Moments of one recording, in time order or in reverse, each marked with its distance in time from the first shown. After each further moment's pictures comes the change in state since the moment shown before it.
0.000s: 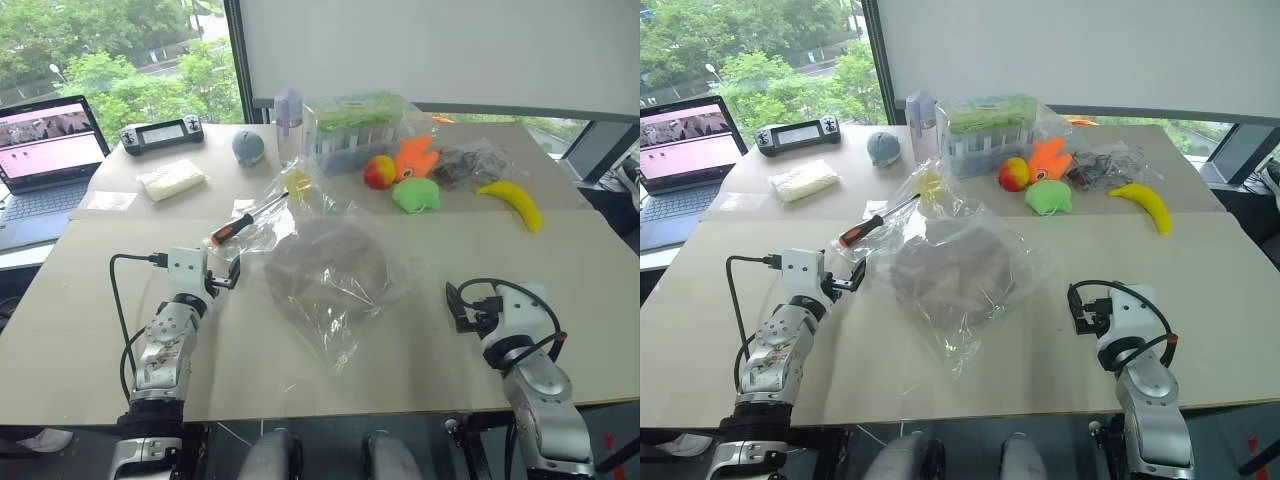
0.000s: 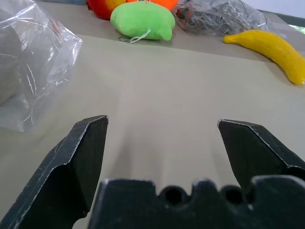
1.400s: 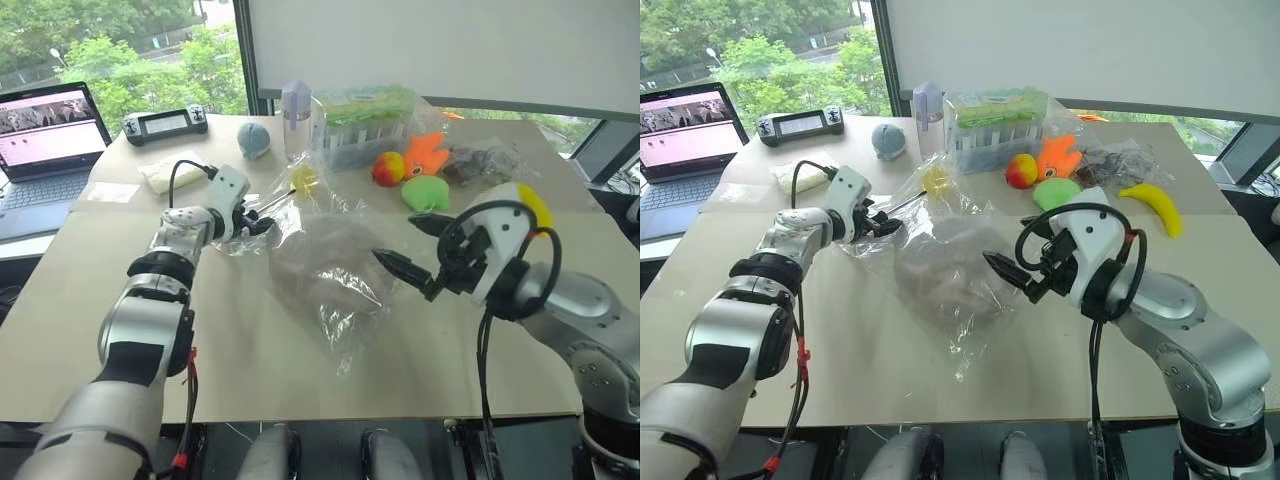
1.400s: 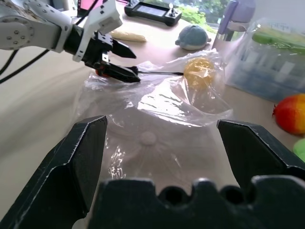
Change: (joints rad) left arm -0.899 0.159 -0.233 1.122 0.166 -0.070 -0.434; right arm -0.422 -0.377 0.064 -0.454 0.558 0.680 0.172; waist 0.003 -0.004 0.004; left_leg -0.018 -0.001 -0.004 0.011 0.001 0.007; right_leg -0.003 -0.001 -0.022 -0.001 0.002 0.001
